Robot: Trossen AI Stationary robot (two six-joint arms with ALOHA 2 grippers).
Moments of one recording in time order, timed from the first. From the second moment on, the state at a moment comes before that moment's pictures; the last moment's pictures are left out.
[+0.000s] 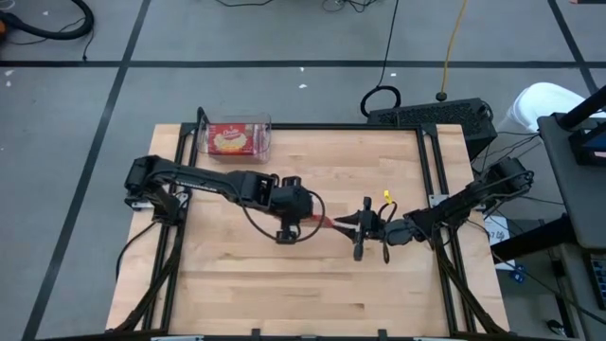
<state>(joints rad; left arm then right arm) -0.13 1.75 1.56 -0.81 -0.09 0.02 0.40 1.43 0.39 0.81 0.60 0.28</state>
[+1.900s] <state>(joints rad) 0.74 1.51 1.50 -1.30 -0.09 0.79 0.47 1.43 0.38 0.75 0.55 0.33</state>
